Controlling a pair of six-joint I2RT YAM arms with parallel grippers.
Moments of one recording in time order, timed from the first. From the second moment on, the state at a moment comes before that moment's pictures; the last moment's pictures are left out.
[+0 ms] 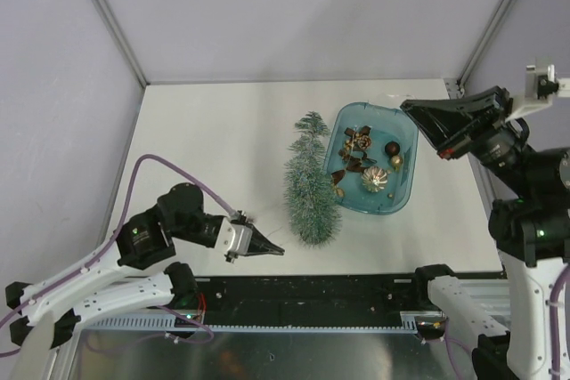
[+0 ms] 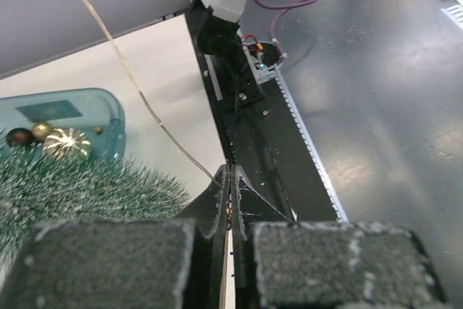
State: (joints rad) left arm -1.05 0.67 0.87 -0.43 0.75 0.34; right arm 0.14 0.80 1.46 -0.14 -0.71 0.68
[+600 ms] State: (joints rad) left arm -1.00 0.52 0.71 -0.43 0.51 0.33; right arm 0.35 1.13 1.60 -0.16 -0.58 0.49
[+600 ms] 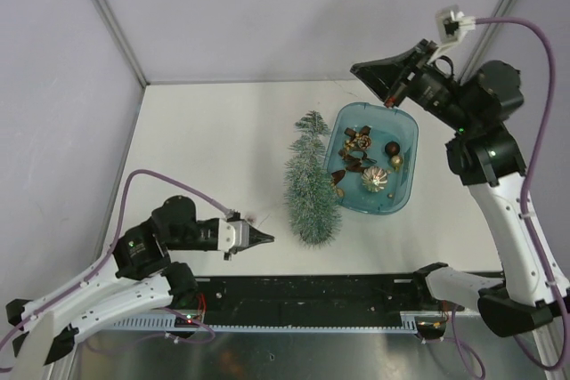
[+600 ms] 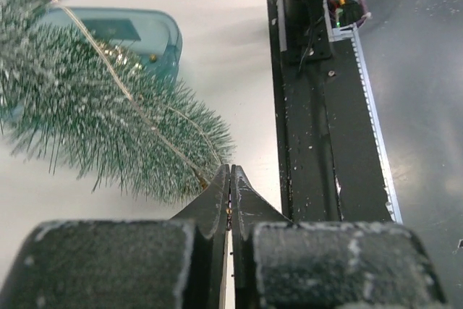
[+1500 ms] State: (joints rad) left arm -0.44 0.92 0.66 -0.19 0.48 0.16; right arm 0.36 1.37 1.61 -0.07 -0.41 0.39
